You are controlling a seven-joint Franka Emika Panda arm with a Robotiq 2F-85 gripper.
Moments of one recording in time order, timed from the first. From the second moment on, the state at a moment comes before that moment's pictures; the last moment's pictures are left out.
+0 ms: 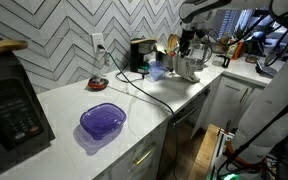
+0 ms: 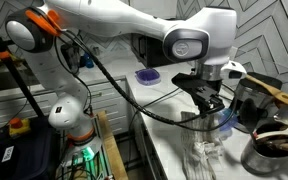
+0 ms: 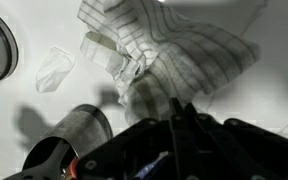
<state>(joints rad) -0.31 -0.10 -0.32 -1.95 -0.07 1.97 -0.65</state>
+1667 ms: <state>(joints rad) -0.47 0.20 -0.38 -1.93 0.04 2.21 -0.89</state>
